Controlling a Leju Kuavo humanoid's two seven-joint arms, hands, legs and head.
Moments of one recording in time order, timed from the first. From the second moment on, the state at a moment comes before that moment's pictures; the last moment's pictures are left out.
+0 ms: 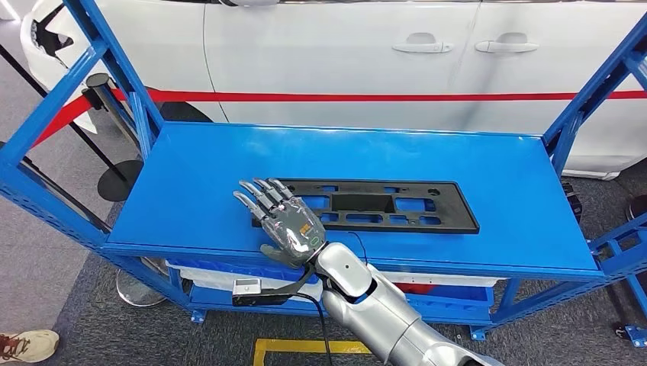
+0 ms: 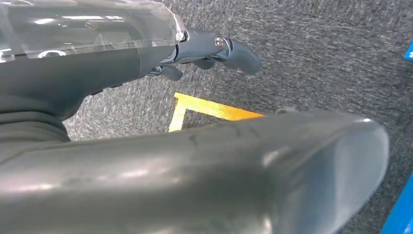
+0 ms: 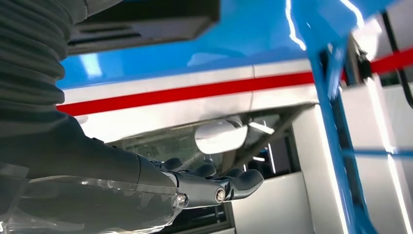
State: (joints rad) left arm -0.06 -0.07 1.18 -0.22 -0.84 -0.04 -0.34; right arm -0.56 0.19 0.77 -0.91 1.20 -0.45 -0.18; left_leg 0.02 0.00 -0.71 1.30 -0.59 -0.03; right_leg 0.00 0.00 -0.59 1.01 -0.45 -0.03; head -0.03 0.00
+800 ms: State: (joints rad) left arm -0.08 -0.06 1.17 -0.22 -0.86 -0.04 -0.34; right arm -0.69 0.25 0.77 -0.56 1.43 -0.51 0.01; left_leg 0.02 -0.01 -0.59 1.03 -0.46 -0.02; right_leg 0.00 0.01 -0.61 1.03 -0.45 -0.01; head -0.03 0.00
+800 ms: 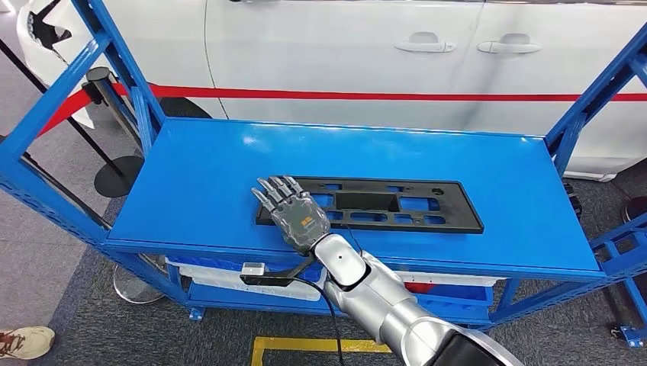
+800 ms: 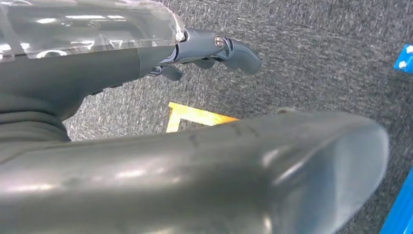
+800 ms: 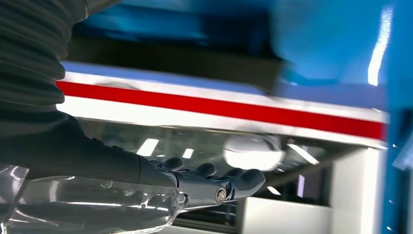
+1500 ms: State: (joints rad) left arm -0.07 -0.05 1.17 -0.22 -0.88 -0.05 -0.37; right arm -0.76 0.13 0.55 -0.39 1.56 -0.56 0.33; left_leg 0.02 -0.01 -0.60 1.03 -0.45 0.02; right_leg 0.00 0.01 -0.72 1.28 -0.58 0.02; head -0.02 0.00
